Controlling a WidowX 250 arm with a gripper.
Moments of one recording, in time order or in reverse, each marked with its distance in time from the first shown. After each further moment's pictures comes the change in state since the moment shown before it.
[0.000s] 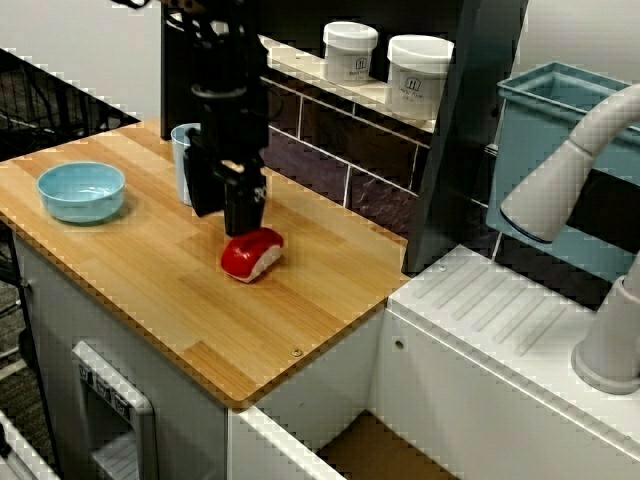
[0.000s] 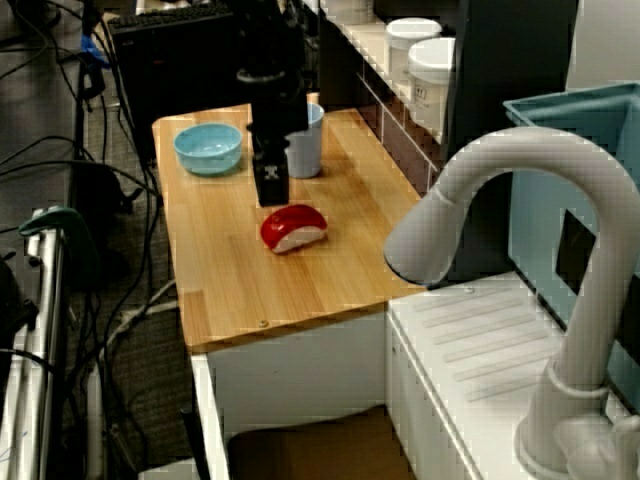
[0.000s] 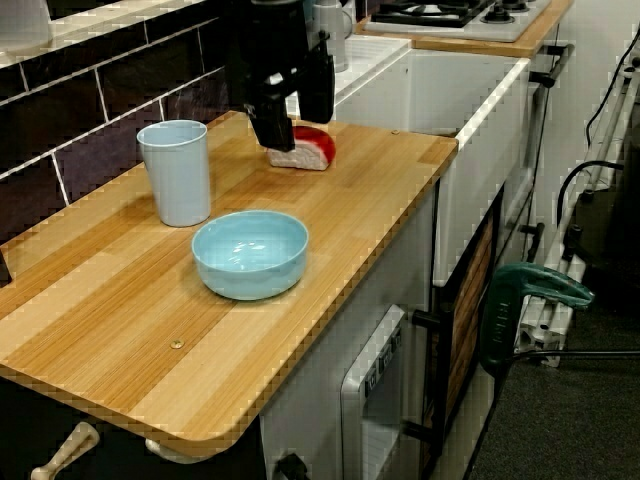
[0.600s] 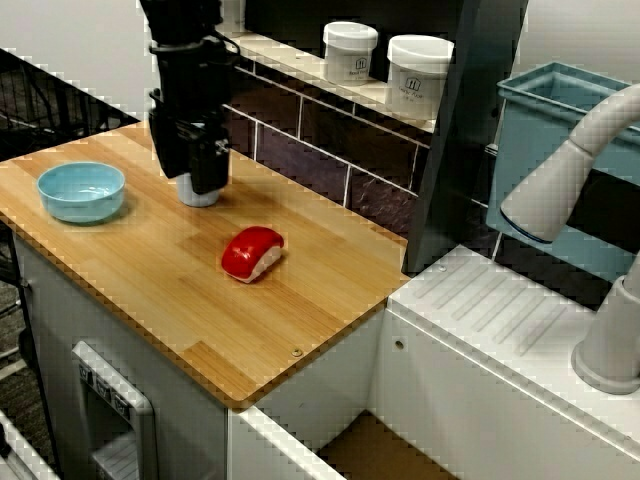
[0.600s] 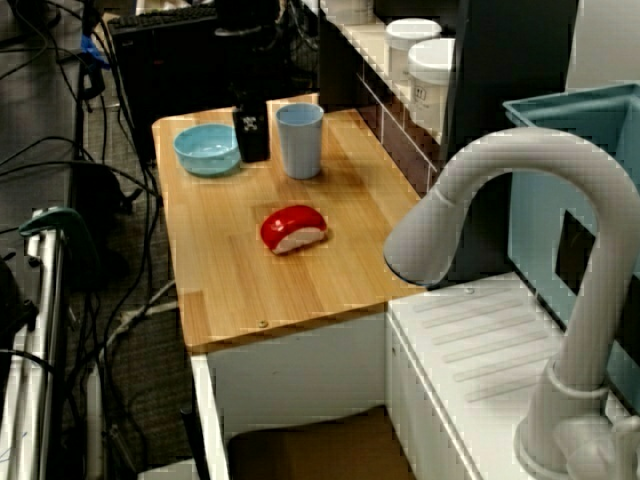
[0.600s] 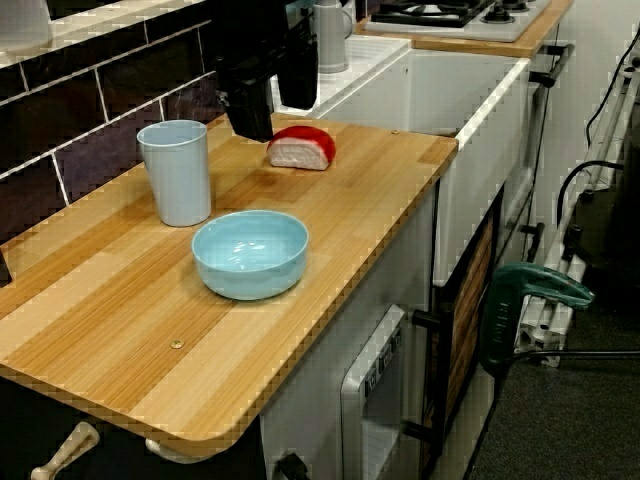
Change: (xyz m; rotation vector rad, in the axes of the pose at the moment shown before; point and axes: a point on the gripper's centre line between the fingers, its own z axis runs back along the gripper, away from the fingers) arm -0.011 0.036 0.028 -0.037 -0.035 -0.006
